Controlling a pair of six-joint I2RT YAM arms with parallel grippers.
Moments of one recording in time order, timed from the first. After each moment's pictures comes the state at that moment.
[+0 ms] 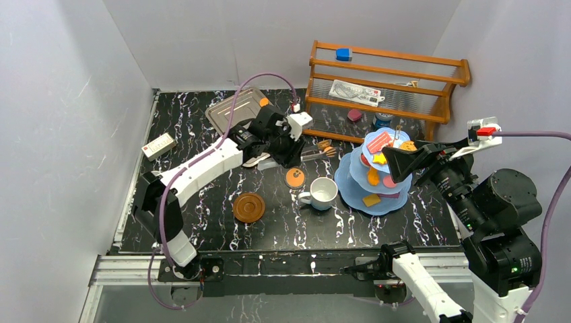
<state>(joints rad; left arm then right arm) -0.72 1.64 1.43 -0.56 0.28 0.05 0.26 0.63 1.50 -0.88 -0.15 0.28</state>
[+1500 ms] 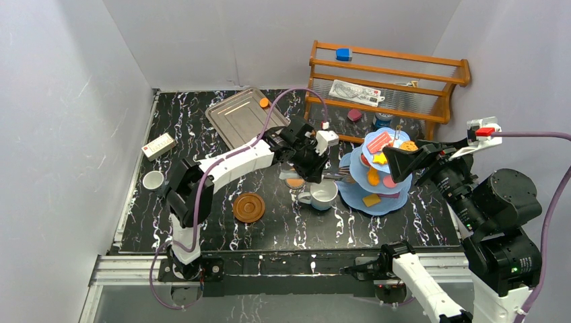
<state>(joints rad) -0.84 1.90 1.55 -0.56 0.41 0.06 0.26 0.63 1.50 -0.88 -0.15 0.26</state>
